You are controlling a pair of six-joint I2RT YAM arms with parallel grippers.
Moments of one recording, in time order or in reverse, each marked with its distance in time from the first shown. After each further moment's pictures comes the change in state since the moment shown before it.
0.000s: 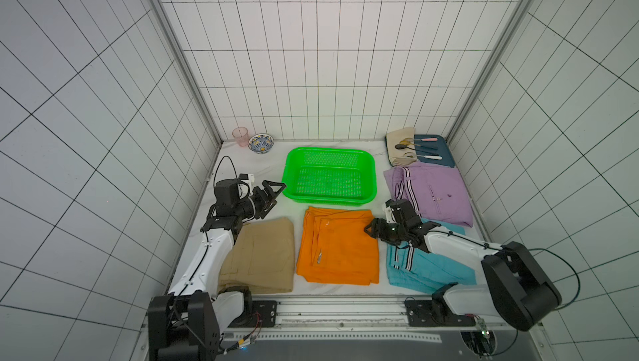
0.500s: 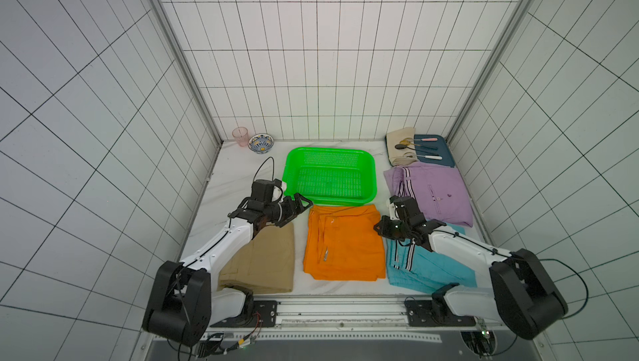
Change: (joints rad) left arm -0.372 0.153 0.027 -0.130 -0.223 0.132; right arm -0.048 -0.074 0.026 -0.078 0.089 -0.070
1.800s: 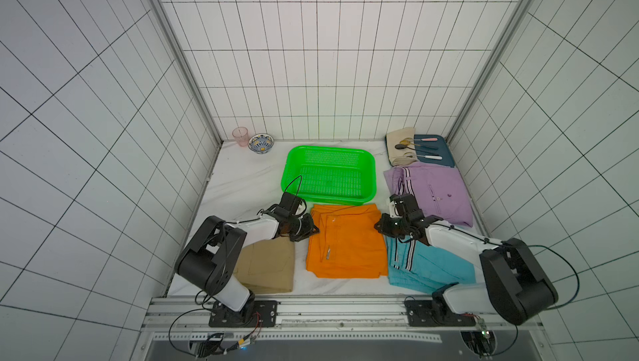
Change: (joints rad) left arm -0.166 0.292 -0.018 0.102 -0.063 -0.056; right arm -0.019 0.082 0.033 0.013 -0.048 -0.008
